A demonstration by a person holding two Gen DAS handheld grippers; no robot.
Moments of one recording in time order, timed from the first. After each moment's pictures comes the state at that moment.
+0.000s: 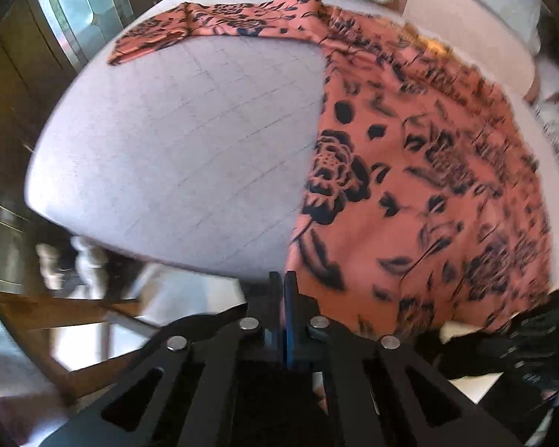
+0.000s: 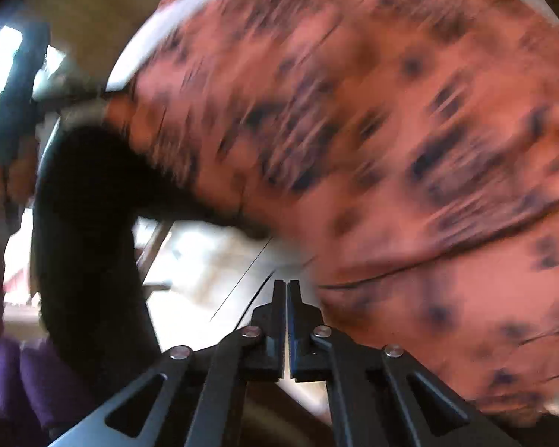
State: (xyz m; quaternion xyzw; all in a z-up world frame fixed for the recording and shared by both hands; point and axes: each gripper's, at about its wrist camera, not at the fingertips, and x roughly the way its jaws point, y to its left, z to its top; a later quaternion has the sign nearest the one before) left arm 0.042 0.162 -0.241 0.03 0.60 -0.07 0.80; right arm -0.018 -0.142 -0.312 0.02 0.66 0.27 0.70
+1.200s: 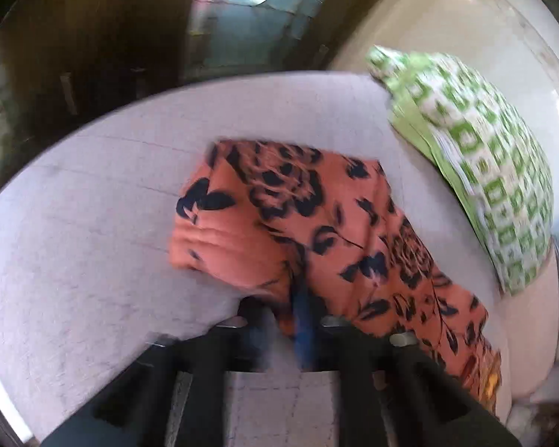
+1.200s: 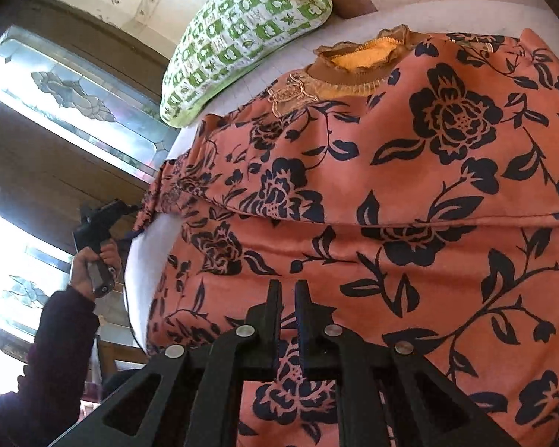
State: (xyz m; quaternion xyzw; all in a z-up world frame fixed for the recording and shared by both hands) left arm 0.319 0.307 -0.270 -0.31 0.47 0.13 0.82; right arm 0.190 -0.242 -0.266 0.26 0.47 0.20 0.82
